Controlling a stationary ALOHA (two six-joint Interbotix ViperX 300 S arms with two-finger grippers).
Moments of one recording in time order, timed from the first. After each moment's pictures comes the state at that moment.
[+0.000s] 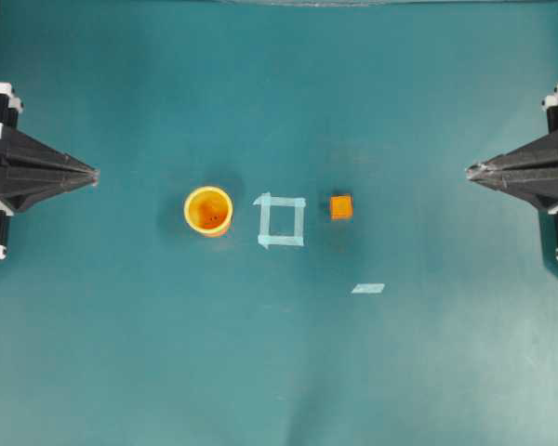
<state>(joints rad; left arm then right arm) 0.00 -0.97 1.19 0.00 -0.29 0.00 0.00 -0.96 1.17 0.00 -0.29 0.00</state>
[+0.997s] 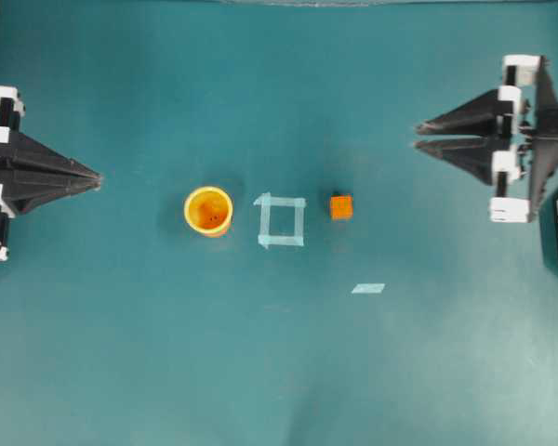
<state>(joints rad) 0.00 -0.96 1.17 0.01 -0.19 0.00 -0.16 -0.69 1.05 0.00 -0.15 0.03</state>
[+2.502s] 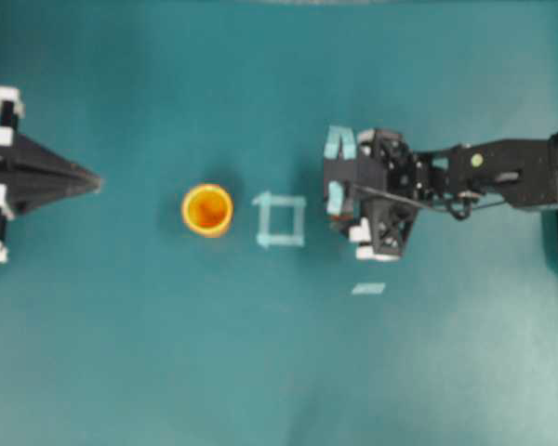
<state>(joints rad) 0.00 -0.96 1.17 0.01 -0.15 0.00 -0.09 0.08 0.75 -0.06 0.08 0.02</state>
